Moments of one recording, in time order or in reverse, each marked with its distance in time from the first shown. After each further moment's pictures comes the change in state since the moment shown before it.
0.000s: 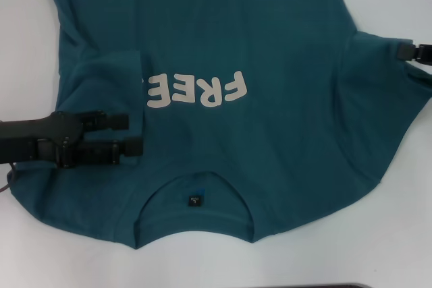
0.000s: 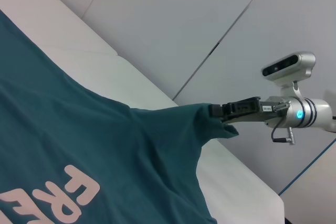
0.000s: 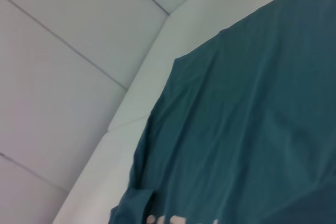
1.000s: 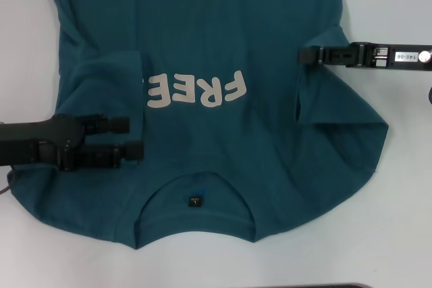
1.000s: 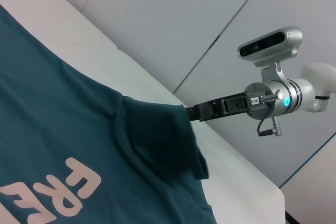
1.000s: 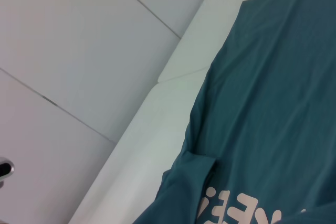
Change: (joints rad) left arm -0.006 0.001 0.000 0.003 0.020 -0.001 0.006; right arm 0.146 0.071 -0.153 0.084 -0.005 0.076 -0.001
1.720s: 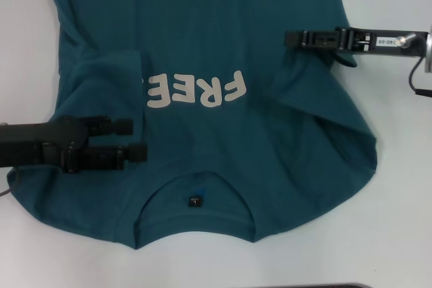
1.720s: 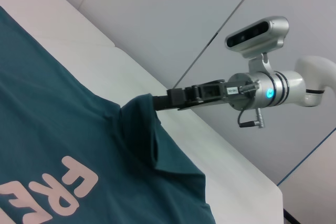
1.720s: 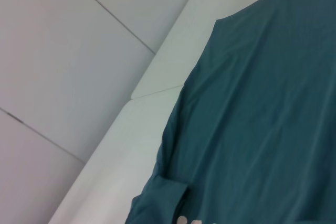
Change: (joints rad) left arm -0.005 -0.005 0.000 0.006 0.008 -0.002 0.008; right arm 0.038 0.026 -0.015 0.013 0.006 0.142 0.004
